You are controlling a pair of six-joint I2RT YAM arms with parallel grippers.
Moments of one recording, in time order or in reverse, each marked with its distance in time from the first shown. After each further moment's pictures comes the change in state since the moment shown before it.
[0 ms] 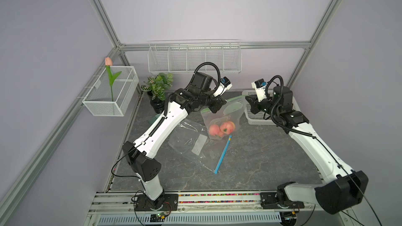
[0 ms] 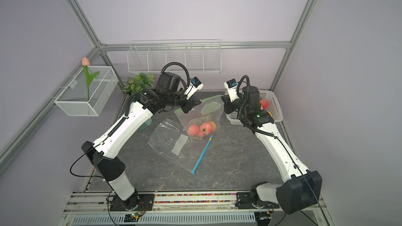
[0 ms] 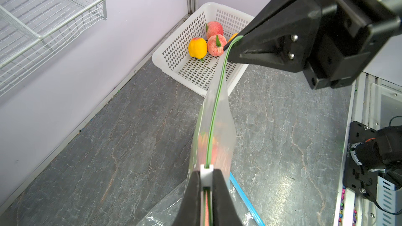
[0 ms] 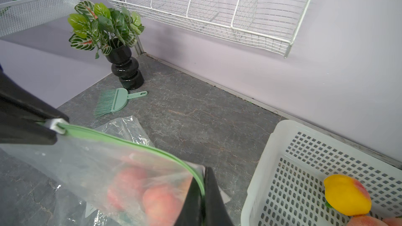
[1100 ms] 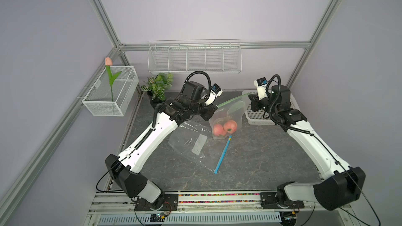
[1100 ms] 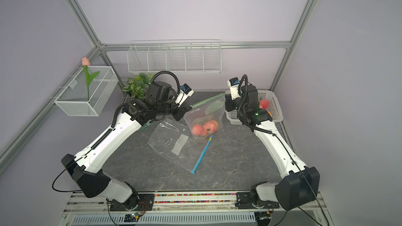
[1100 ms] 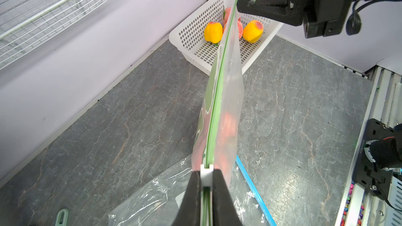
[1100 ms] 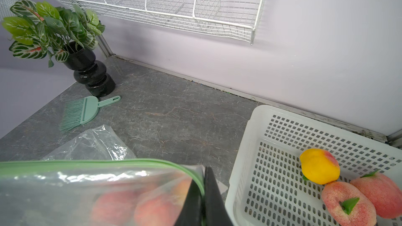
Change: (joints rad) left arm 0.013 -0.219 -0.292 0.076 -0.101 -0.050; right arm 0.002 0.034 0.019 -0.012 0.144 0.057
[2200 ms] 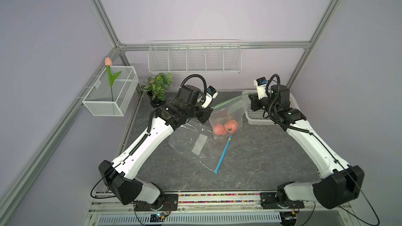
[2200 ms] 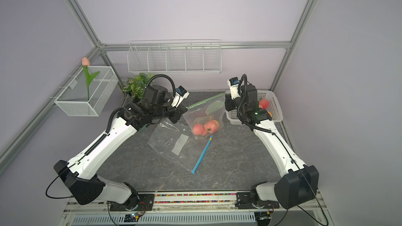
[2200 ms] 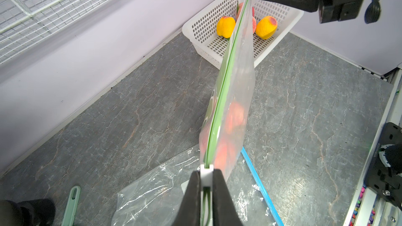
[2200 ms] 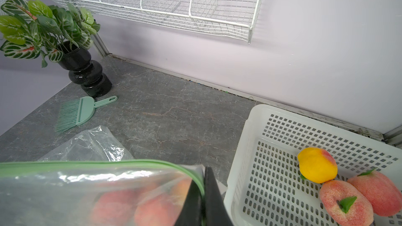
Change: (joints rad) left arm 0.008 -0.072 -0.084 0.019 -0.056 -0.028; right arm 0.000 0.013 0.010 -0.002 0.012 0.000
